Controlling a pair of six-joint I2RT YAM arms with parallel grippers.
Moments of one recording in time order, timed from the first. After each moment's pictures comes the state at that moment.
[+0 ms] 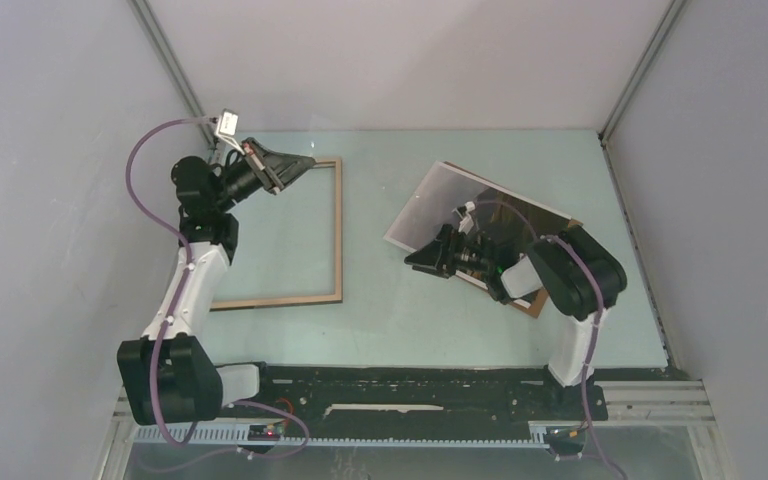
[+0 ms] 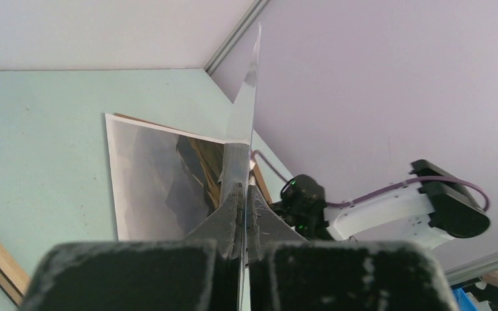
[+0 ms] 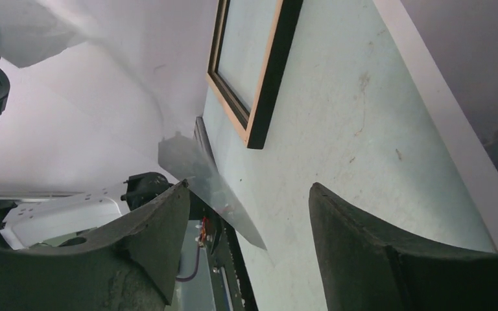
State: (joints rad) left arm 0.08 1.23 0.96 0.45 0.95 -0.83; right arm 0.41 1.85 0.58 1.05 -0.79 1.04
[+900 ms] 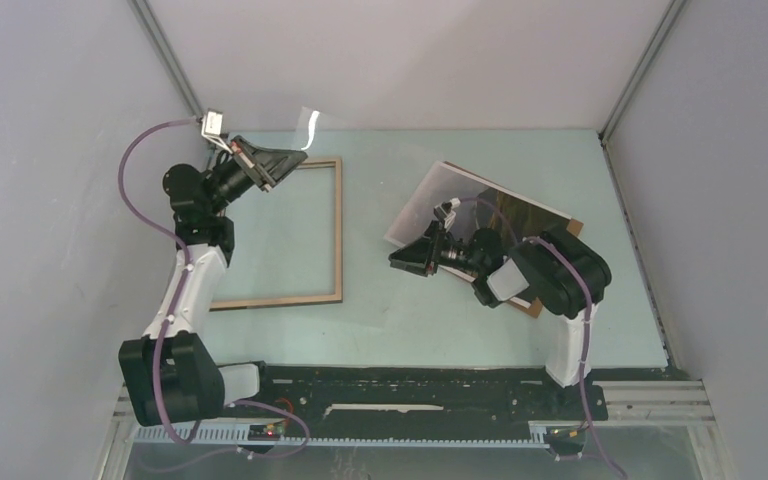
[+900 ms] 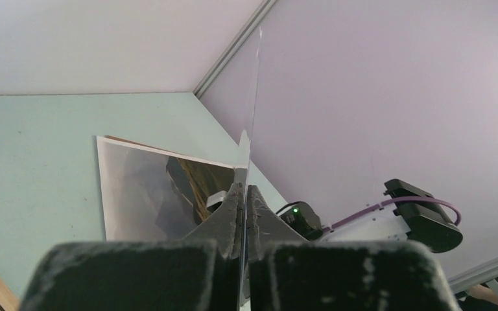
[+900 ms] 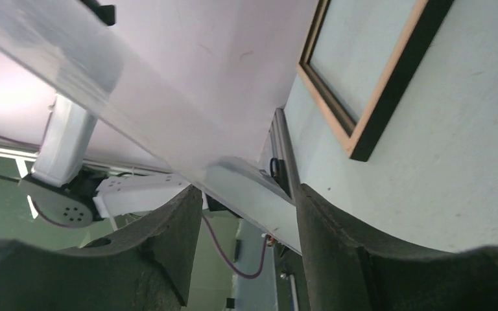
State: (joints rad) left arm 0.12 1.23 0.93 0.64 0.95 -0.98; right arm 0.52 1.99 0.64 1.44 -0.80 1.37
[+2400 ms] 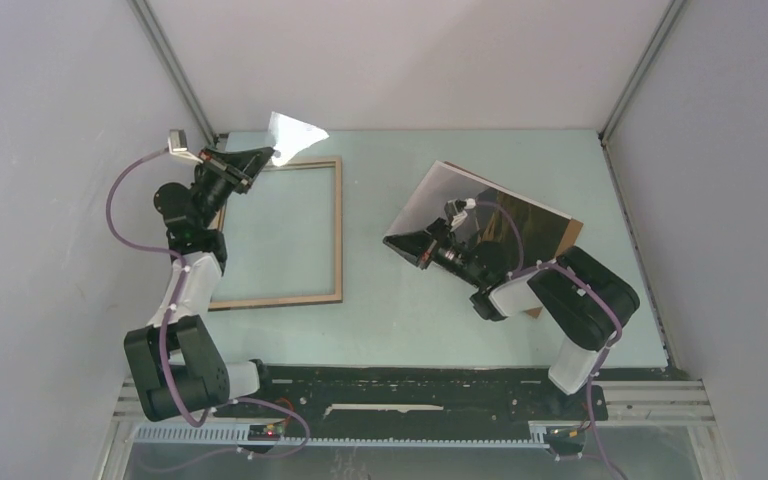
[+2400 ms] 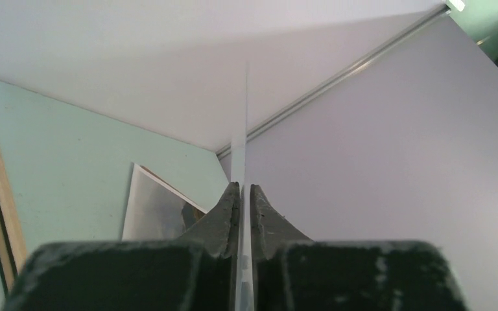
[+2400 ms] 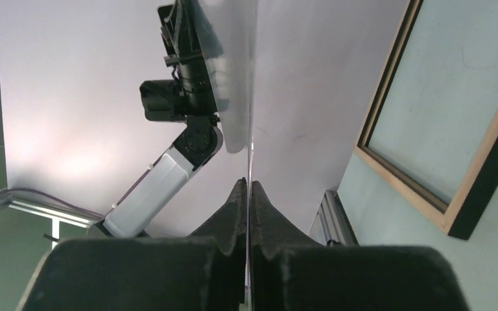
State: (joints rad) left arm 0.26 1.27 0.80 0.81 0.77 -1.22; right arm 0.67 1.73 0.52 1.46 -0.36 1.49
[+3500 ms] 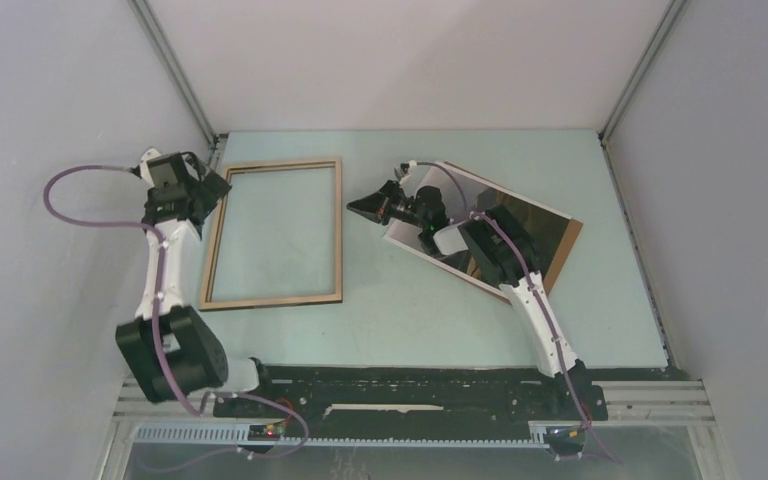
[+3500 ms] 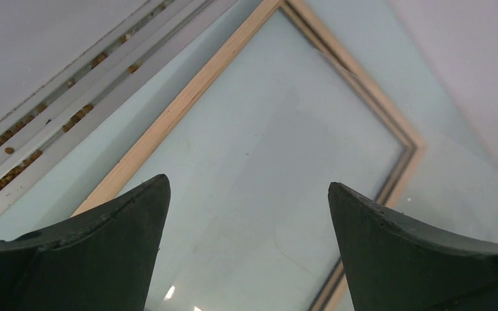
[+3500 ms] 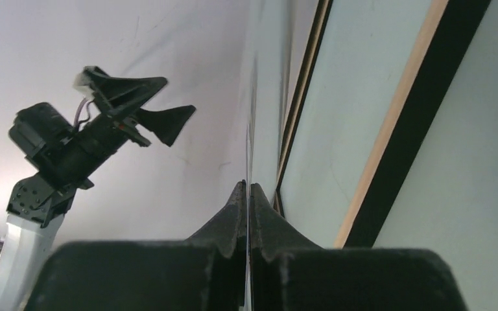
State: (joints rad) left arm 0.31 1.29 1.15 -0.43 -0.12 -0.56; right arm 0.56 2.49 1.46 1.18 -0.61 1.43
